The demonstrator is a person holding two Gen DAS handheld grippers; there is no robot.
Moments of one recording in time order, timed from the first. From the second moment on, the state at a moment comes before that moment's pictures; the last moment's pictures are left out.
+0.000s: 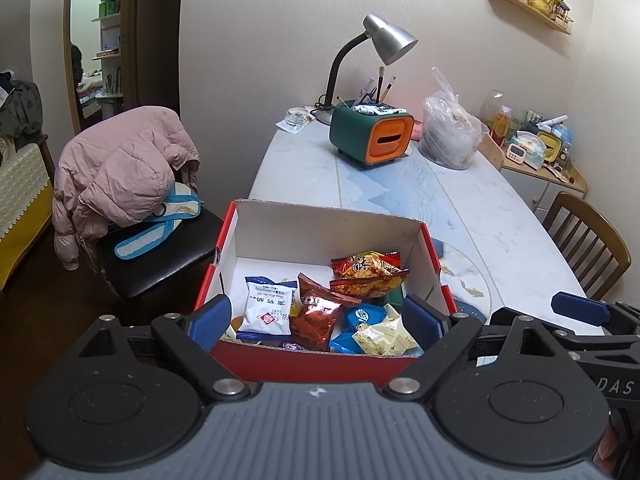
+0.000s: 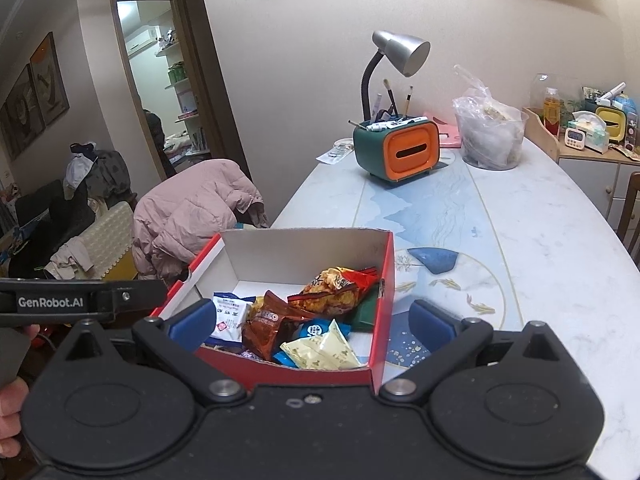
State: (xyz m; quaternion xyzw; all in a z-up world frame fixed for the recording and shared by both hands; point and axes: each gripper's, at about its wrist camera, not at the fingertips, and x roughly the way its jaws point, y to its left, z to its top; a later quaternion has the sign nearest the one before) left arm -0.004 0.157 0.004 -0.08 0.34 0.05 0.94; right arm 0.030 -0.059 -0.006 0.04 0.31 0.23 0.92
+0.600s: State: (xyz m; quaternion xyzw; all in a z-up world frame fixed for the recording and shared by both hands) left arm -0.006 0.147 0.002 -0.07 0.35 0.03 0.93; right arm 0.025 -0.064 -0.004 0.04 0.30 0.20 0.93
